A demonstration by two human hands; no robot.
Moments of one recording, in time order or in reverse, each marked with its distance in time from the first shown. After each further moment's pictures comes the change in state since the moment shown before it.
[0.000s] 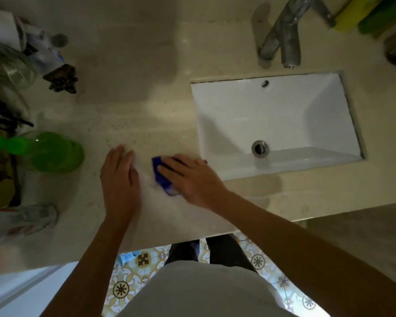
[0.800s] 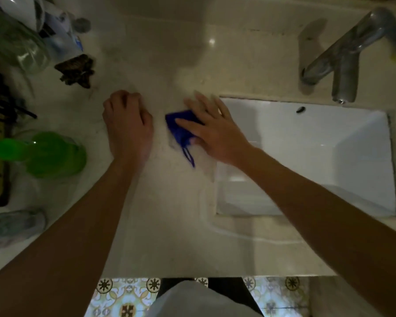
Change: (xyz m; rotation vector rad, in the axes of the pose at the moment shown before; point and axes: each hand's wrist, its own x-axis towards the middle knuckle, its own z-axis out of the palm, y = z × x) left_hand 0.150 0.025 0.010 0.178 0.201 -0.162; right_hand 0.117 0.124 -0.025 -0.180 -0.032 -0.127
